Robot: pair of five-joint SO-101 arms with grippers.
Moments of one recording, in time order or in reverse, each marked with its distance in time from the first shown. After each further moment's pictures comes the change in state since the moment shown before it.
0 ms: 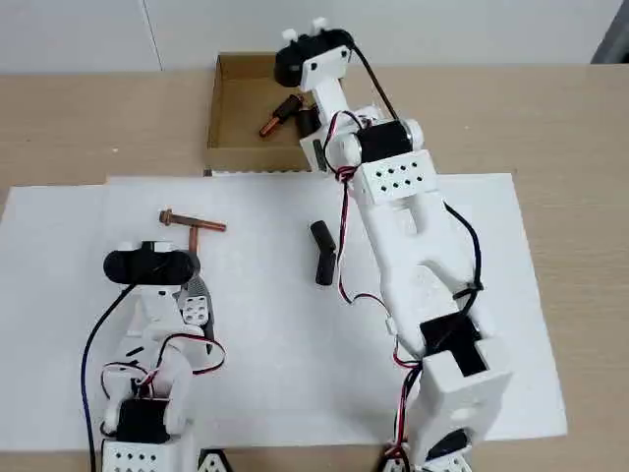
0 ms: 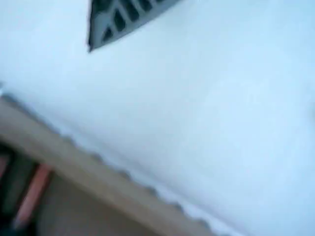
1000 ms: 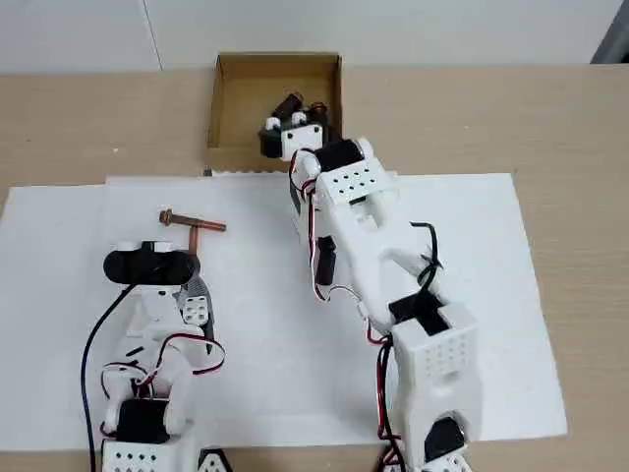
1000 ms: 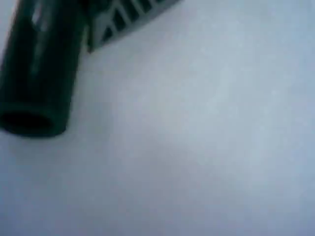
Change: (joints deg) left arm 0.0 0.0 0.0 0.0 0.0; right arm -4.8 15.5 -0.1 14.2 -4.1
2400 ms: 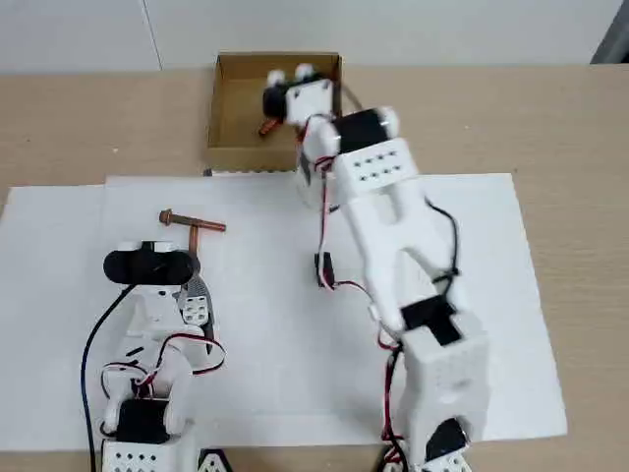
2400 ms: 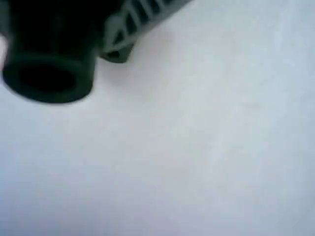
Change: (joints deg) left arm 0.0 0.0 0.0 0.0 0.0; right arm 3.1 -8.8 -15.7 11.3 2.8
